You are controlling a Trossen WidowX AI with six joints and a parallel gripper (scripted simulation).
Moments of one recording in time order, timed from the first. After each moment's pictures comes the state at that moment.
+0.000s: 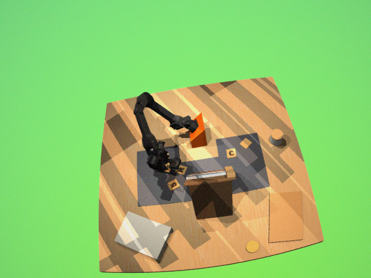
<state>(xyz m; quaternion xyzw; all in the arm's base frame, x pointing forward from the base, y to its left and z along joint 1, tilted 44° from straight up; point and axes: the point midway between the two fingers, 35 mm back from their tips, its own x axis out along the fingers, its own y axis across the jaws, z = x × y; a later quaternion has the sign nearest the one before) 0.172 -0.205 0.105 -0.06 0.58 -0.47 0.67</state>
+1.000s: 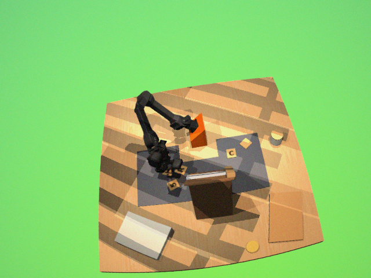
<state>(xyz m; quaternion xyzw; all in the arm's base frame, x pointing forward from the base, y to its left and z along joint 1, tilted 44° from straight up) 0.207 -0.189 0.113 -0.10 0.54 -0.42 0.73</state>
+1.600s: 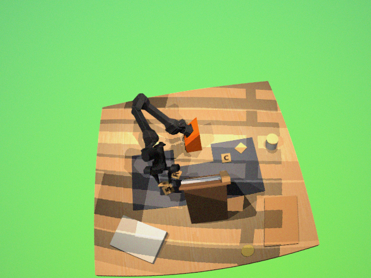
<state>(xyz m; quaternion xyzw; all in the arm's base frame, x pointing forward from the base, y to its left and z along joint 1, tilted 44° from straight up) 0.297 -0.141 0.156 -0.26 0.37 -0.27 0.85</state>
